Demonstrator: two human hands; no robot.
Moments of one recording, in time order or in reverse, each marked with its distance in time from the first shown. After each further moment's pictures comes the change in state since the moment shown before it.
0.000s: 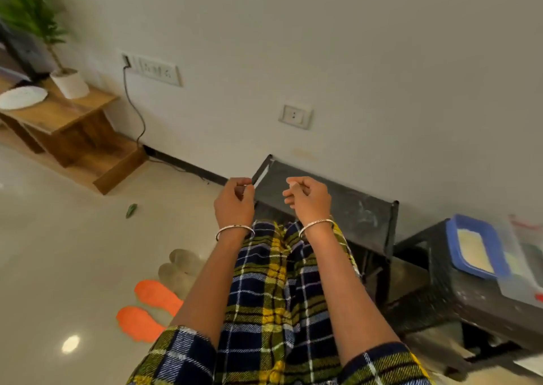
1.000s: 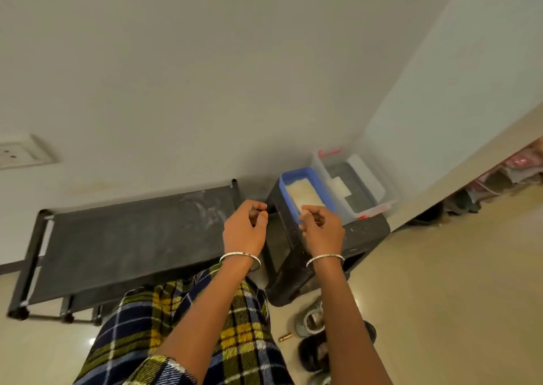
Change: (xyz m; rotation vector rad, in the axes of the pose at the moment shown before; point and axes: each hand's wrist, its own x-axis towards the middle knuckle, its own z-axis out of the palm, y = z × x) left_hand -0.141 0.084 0.355 0.095 -0.908 0.199; right_hand 0.039 0.152 -0.339 -0.068 0.838 0.351
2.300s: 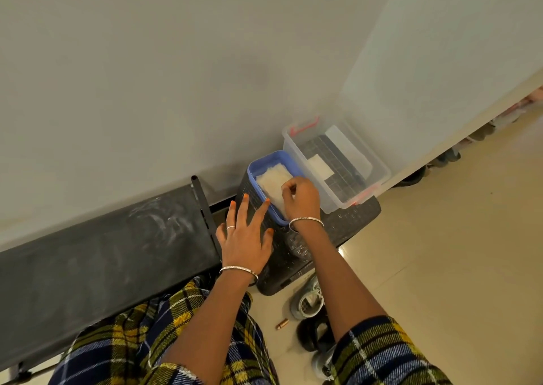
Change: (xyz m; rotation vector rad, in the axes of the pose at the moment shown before) left_hand 0.046 -0.057 0.096 0.682 -0.352 0.243; right_hand 0.126 0.054 0.040 -0.496 -0.018 -0.086
